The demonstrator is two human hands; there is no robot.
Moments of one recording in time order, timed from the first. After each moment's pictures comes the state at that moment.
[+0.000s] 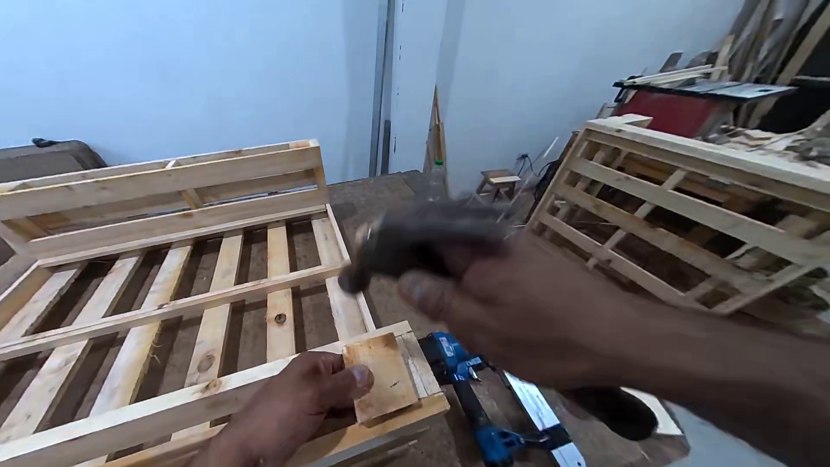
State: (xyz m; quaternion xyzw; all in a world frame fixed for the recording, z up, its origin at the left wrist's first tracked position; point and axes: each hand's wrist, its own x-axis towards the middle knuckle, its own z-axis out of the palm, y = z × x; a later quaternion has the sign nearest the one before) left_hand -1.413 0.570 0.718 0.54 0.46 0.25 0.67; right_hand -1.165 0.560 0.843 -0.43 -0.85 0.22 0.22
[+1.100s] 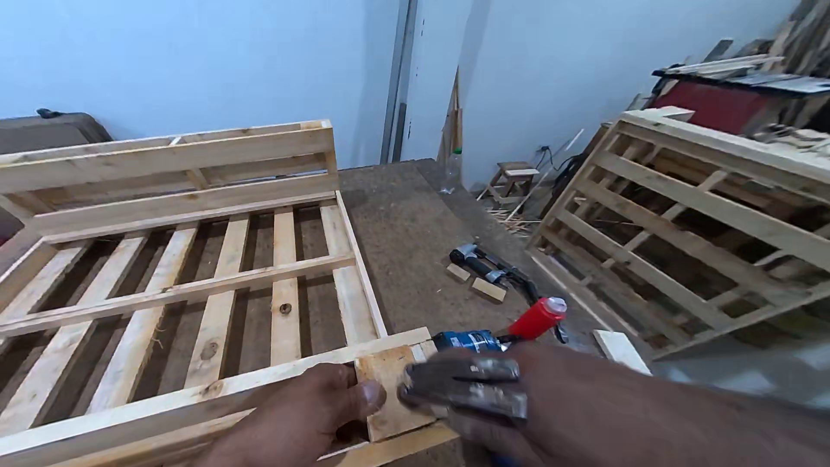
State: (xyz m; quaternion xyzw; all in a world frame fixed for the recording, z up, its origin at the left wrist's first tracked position) left_hand -1.421 0.576 0.713 0.52 0.47 0.16 0.70; right_hand -1.149 0.568 0.792 -0.39 -0.89 0.23 0.02
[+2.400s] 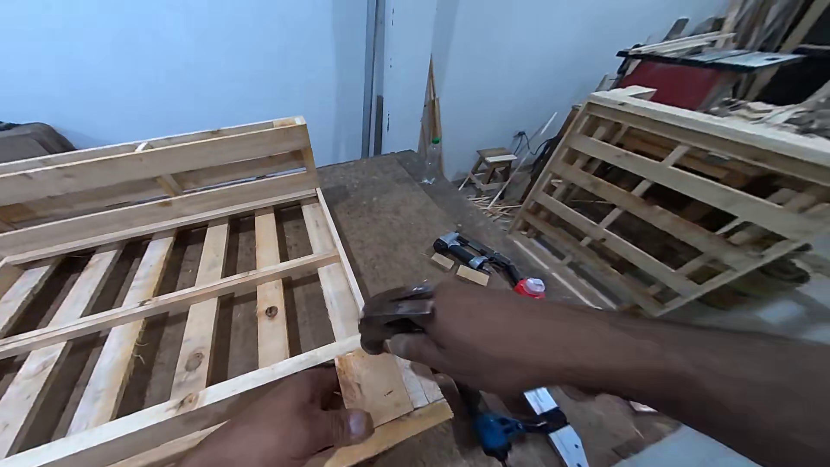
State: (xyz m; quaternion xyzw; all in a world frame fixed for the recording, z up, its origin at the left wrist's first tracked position) left_hand -1.423 0.574 0.710 0.59 0.46 0.11 0.66; right_hand -1.172 0.595 0.800 -0.48 -0.83 0.27 -0.04
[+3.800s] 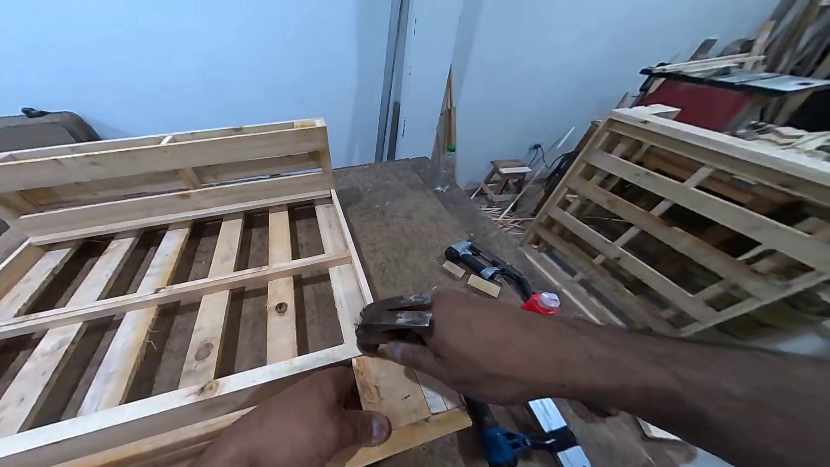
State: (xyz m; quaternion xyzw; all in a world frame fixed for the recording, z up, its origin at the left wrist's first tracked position) left_hand -1.422 0.580 0.713 0.65 0.46 0.05 0.60; right_hand -1.197 0.607 0.797 -0.46 -0.84 0.30 -0.06
